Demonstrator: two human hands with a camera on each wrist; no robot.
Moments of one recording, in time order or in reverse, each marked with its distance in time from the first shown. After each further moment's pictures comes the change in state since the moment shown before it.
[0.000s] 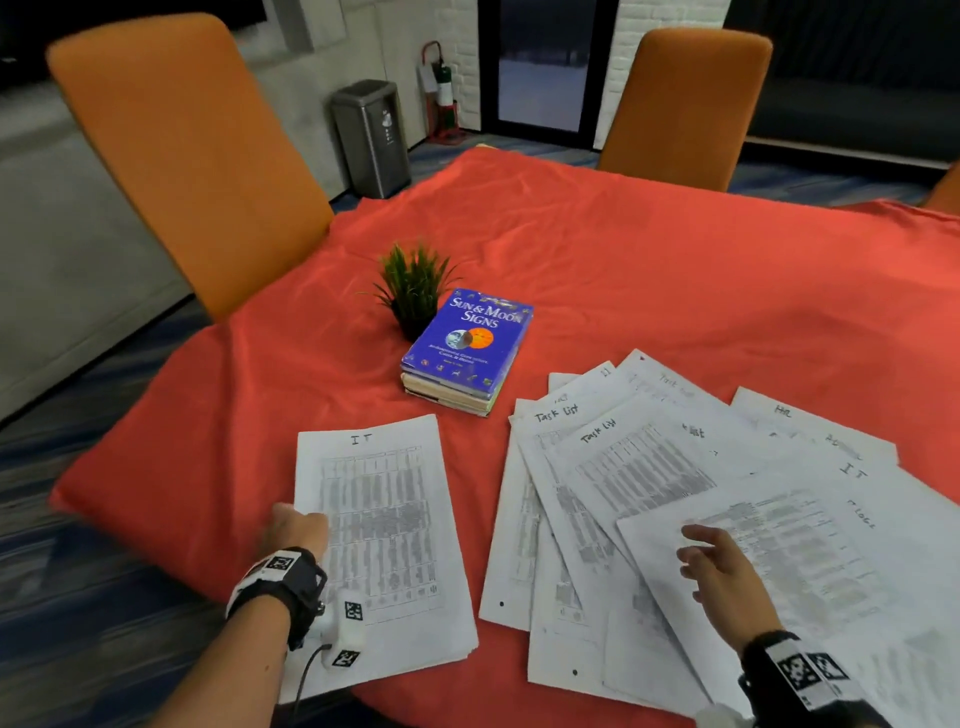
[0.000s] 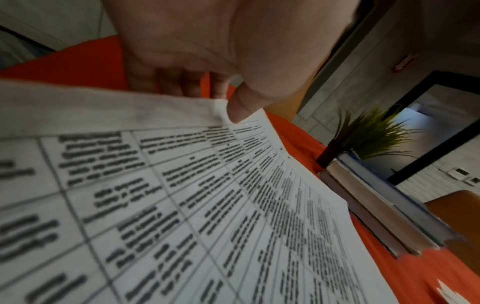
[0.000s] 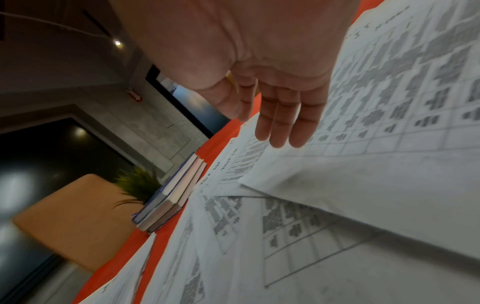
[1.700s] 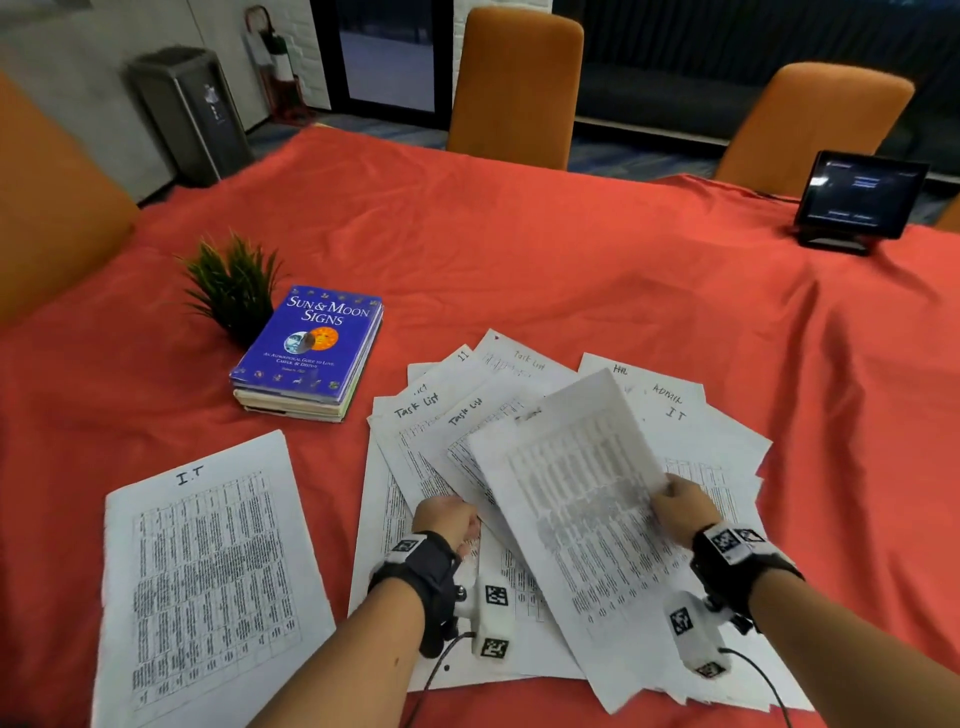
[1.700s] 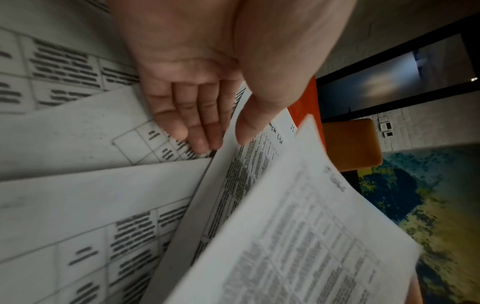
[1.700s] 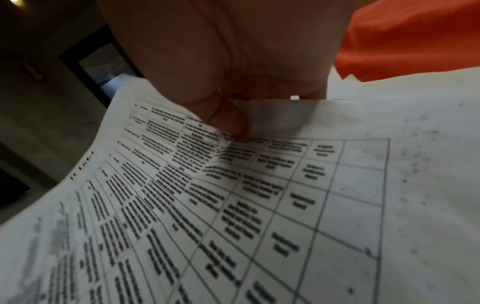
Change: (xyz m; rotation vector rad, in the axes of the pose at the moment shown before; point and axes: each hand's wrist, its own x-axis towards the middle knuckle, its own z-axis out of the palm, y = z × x) left_hand -0.222 0.134 0.188 -0.302 -0.817 0.080; right_hand 0.066 0.036 -0.122 -0.340 0.140 0.176
